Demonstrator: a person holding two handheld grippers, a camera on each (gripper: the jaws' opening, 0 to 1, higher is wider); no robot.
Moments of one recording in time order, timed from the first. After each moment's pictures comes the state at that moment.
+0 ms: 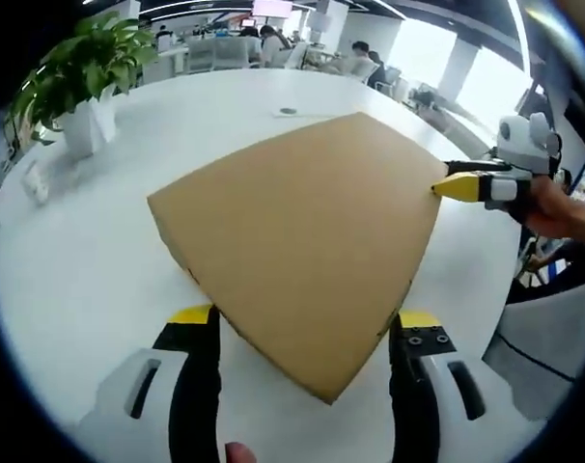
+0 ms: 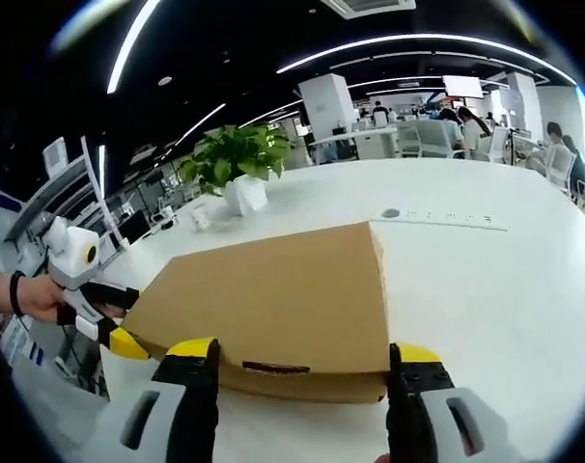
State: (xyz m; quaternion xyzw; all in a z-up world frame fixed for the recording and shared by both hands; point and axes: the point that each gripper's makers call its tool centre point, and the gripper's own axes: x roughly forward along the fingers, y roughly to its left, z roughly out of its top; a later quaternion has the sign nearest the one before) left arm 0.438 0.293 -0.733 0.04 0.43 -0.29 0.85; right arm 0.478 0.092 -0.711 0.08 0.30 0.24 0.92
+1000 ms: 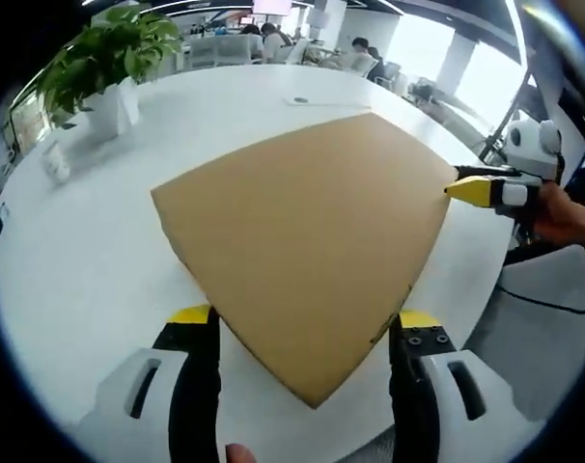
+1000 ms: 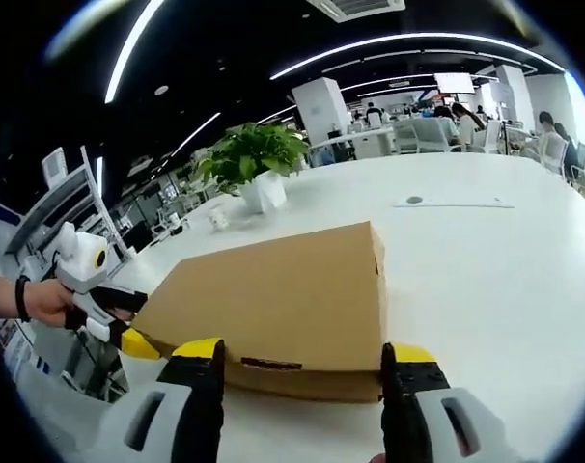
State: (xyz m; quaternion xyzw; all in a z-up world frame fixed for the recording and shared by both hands) left arm 0.399 0.355 -0.733 0.05 0.43 -0.29 0.85; right arm 0.422 0.153 -0.714 0.11 0.30 0.23 0.92
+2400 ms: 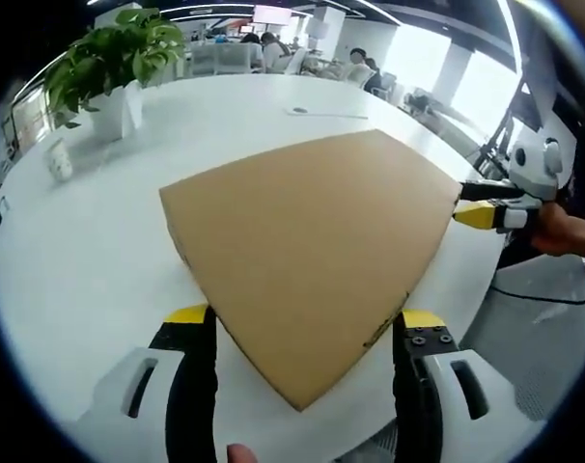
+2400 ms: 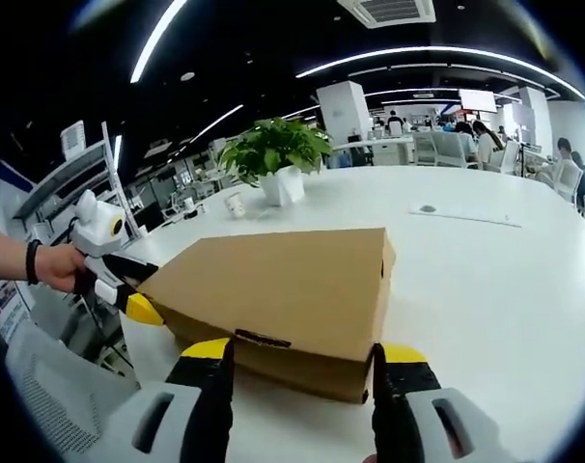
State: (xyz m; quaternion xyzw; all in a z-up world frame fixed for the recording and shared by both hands) left arm 0.396 0.359 -0.727 0.03 0.42 -0.30 0.86; right arm 0.398 0.155 -0.712 0.06 0.28 0.26 0.92
